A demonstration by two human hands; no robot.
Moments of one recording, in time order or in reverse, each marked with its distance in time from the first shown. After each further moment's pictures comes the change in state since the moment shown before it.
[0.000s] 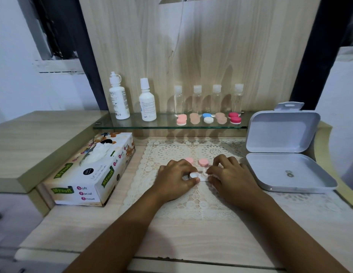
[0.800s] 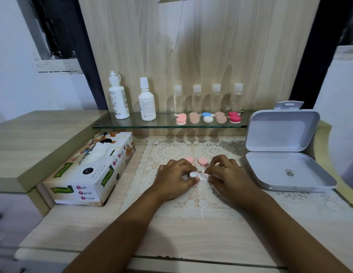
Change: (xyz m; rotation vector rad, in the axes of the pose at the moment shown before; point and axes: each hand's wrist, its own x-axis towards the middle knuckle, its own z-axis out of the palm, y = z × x) left_hand -0.001 0.001 -0.001 0.000 -0.005 0.002; right_hand 0.002 0.005 0.007 0.217 0.003 -0.021
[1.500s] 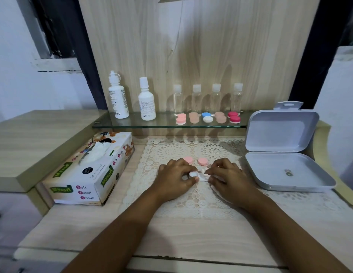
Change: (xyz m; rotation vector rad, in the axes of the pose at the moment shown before) left_hand -0.002 0.000 0.000 0.017 -0.011 0.018; right_hand -0.004 0.000 0.003 0.144 0.008 0.079
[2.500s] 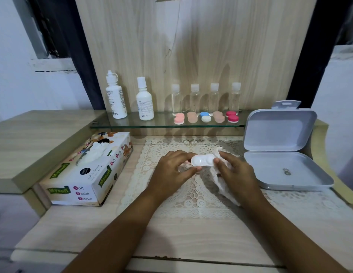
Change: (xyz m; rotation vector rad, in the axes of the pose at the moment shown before) left_hand 0.002 -0.004 0.001 -0.273 0.406 0.298; right_hand -0.003 -0.009 -0.004 0.549 0.436 0.165
